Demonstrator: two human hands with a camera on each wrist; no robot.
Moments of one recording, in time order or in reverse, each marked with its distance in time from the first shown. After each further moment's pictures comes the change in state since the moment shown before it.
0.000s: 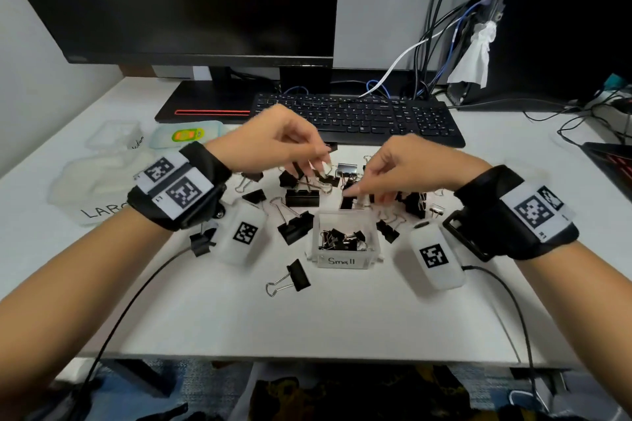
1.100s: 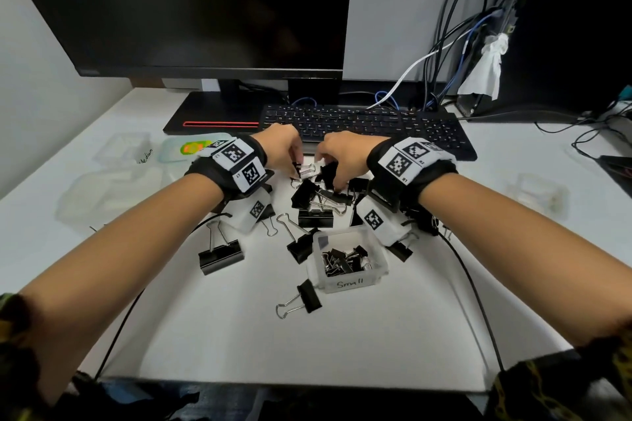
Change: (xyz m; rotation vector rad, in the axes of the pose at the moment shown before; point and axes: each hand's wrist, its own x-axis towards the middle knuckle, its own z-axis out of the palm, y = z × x) left_hand 0.067 -0.071 -0.021 0.596 -0.005 -0.322; right_hand 0.124 -0.027 0.007 -0.575 -0.064 -0.019
